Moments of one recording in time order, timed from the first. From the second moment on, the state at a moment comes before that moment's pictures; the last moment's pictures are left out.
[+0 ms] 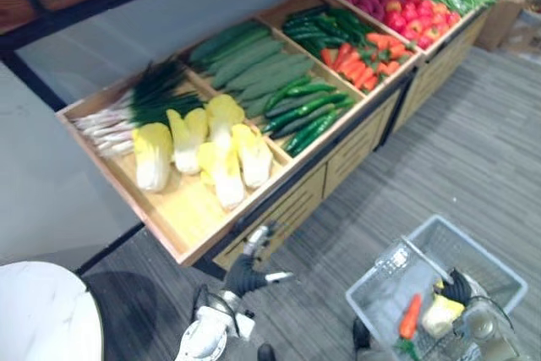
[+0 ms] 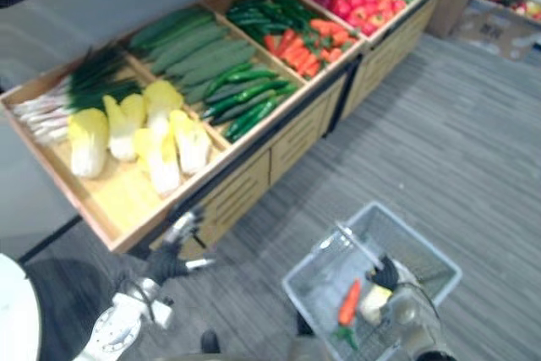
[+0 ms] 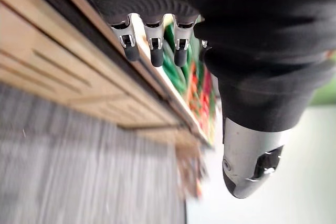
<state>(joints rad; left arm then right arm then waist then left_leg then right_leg) 0.33 0.32 -0.20 0.06 0.03 -0.24 0.12 0.07 -0.45 0.00 0.69 -0.50 -0.09 -0.16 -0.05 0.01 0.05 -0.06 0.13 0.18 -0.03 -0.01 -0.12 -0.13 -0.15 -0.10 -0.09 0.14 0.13</state>
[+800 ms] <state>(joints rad) 0.25 0.17 0.25 0.79 0.45 -0.12 0.43 0.09 -0.34 -0.16 0.57 -0.50 -0.13 -0.24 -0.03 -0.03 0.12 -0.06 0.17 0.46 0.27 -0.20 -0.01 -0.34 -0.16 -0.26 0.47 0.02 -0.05</state>
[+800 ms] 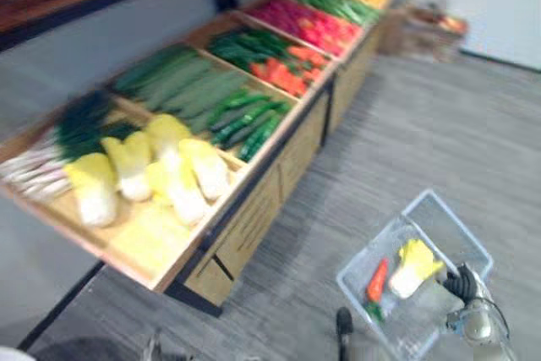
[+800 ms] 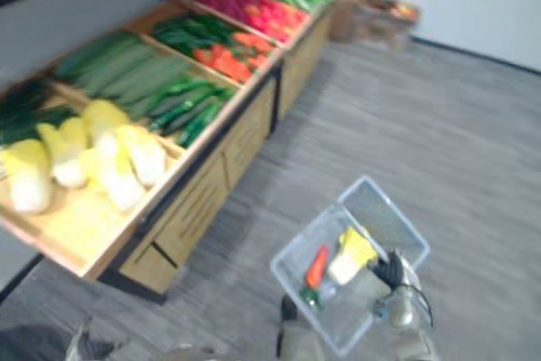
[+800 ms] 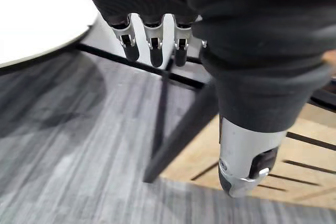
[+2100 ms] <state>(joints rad) 0.28 0.12 0.13 0.62 0.39 -0.16 0.45 0.07 -0.33 -0.23 0.61 -0.47 -0.09 -0.30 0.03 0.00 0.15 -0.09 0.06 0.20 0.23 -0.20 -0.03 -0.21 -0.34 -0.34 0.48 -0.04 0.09</state>
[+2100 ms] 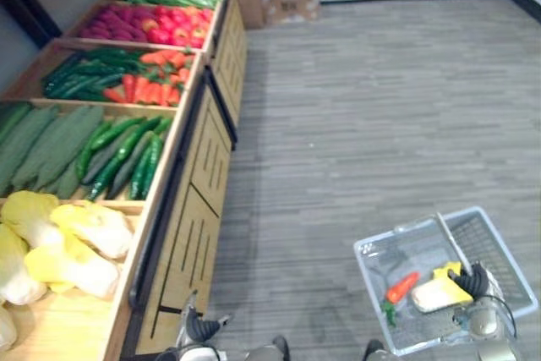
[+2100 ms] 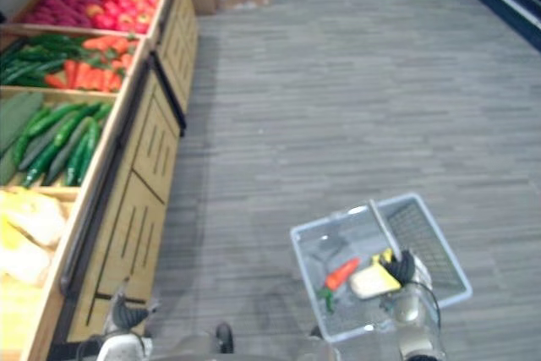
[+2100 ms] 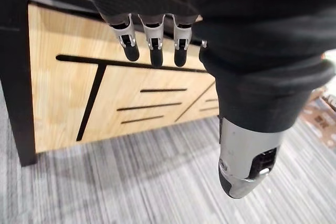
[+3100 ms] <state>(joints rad) 0.24 -0.03 0.26 0.69 0.20 -0.08 0.47 0.14 -0.19 -0.38 0.64 -0.37 -0.05 -0.32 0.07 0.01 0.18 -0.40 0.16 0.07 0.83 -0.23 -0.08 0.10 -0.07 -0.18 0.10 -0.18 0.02</state>
